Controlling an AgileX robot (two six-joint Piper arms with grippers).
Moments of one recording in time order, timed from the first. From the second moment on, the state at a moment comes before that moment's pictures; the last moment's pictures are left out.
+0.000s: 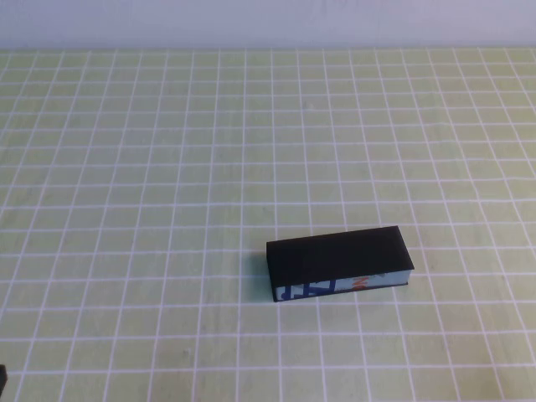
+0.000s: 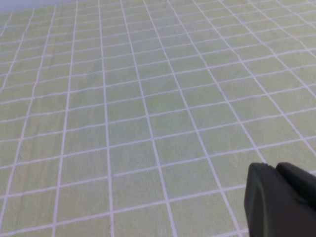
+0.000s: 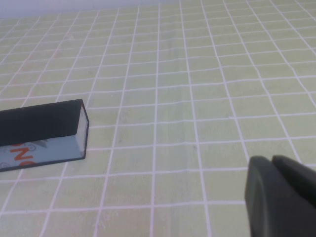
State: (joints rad) right arm 0.00 -0.01 0.03 0.29 0.31 -0.14; left arm -0.18 -0.01 0.02 0.00 0.36 0.08
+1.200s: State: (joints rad) right arm 0.00 -0.01 0.03 0.29 0.31 -0.14; left arm -0.18 -0.01 0.02 -0.33 0.24 0.03
